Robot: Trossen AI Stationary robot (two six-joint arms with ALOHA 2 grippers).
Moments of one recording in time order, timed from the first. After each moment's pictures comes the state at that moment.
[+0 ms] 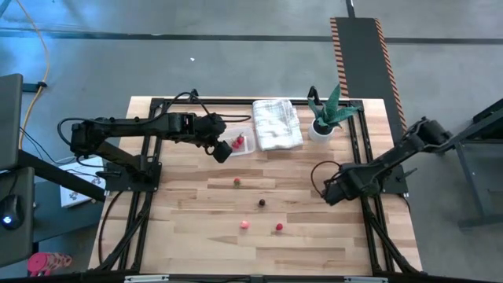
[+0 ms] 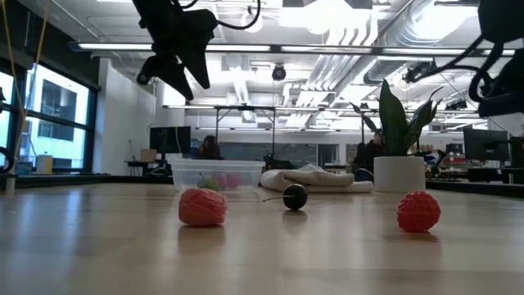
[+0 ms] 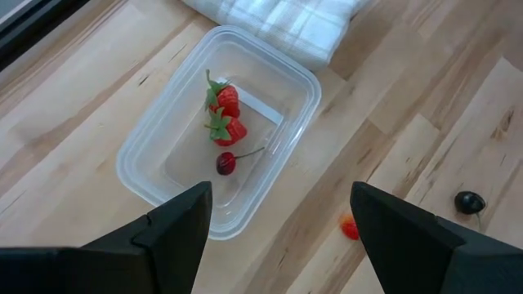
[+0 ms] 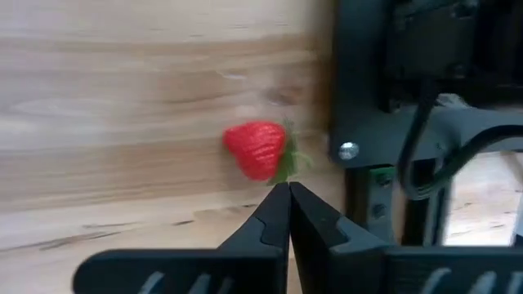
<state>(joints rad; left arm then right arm) 0.29 1.36 1.14 -0.81 -0.17 -0.50 0.49 1.29 0.72 -1.28 -0.04 2.04</state>
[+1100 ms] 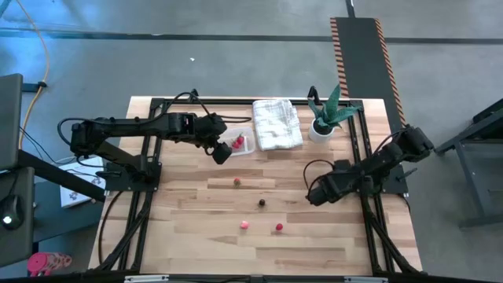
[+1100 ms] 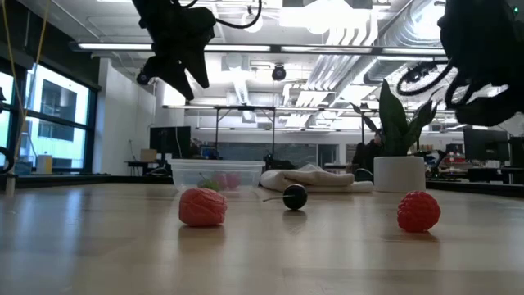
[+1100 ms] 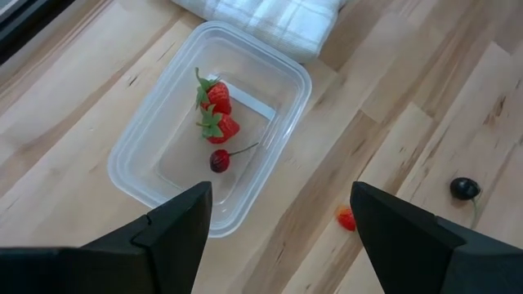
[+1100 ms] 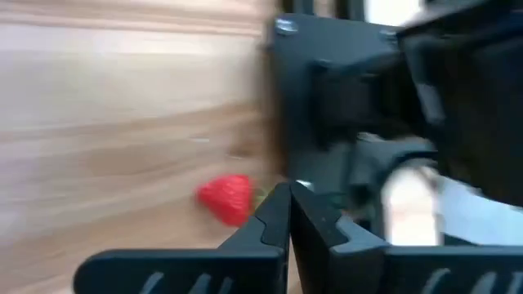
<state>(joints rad) 0.29 1.36 1.14 -0.81 -0.15 -0.46 0.42 1.55 0.90 -1.50 0.02 2.04</state>
